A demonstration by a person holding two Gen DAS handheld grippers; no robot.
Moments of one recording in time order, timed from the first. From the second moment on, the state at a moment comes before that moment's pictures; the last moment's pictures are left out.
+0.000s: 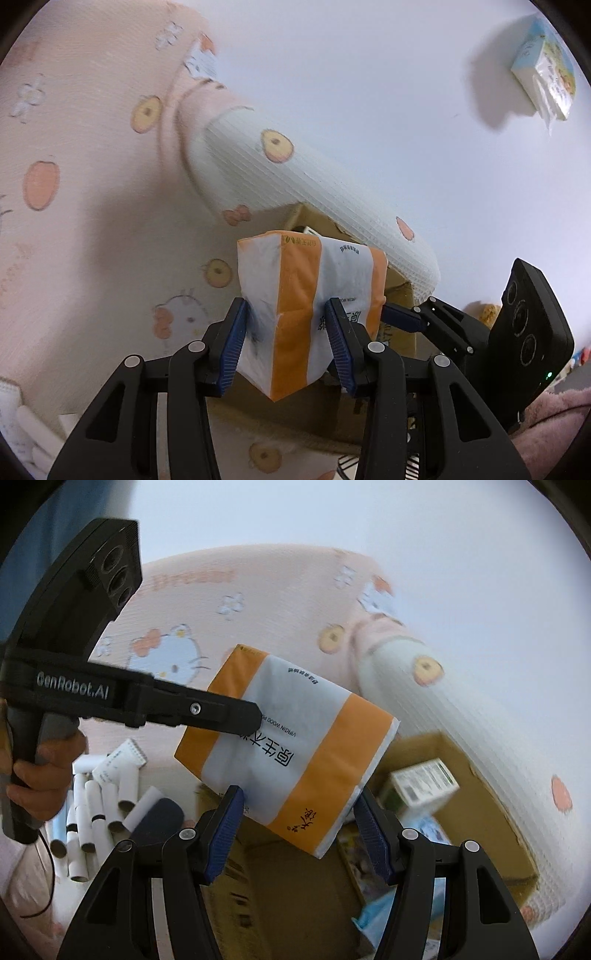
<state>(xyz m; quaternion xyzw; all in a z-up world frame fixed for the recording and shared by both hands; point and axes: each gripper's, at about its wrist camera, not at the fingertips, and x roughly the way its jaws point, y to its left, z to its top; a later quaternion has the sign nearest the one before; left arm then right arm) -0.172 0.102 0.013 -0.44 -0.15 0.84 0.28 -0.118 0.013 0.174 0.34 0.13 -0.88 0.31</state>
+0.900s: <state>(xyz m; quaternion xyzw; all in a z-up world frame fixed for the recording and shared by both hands) -0.193 0.201 -0.030 -0.50 -0.16 0.79 0.31 -0.193 0.123 0.146 0.55 0.05 -0.79 0.27</state>
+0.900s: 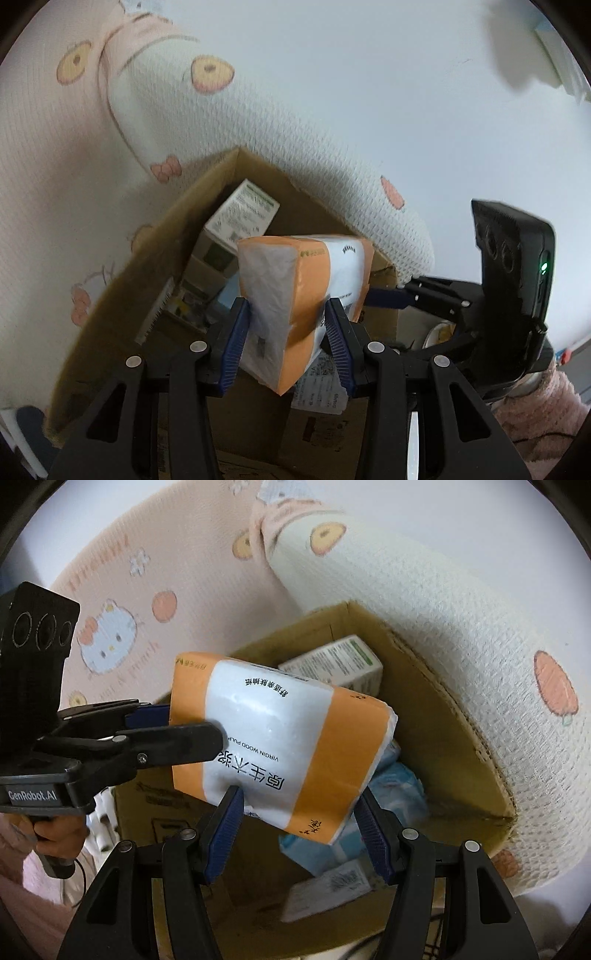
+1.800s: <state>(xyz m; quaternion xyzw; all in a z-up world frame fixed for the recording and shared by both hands) -0.201 0.255 -0.119 -0.65 -0.23 0.67 0.27 -0.215 0.137 0.091 0.65 0.23 -0.69 0.21</state>
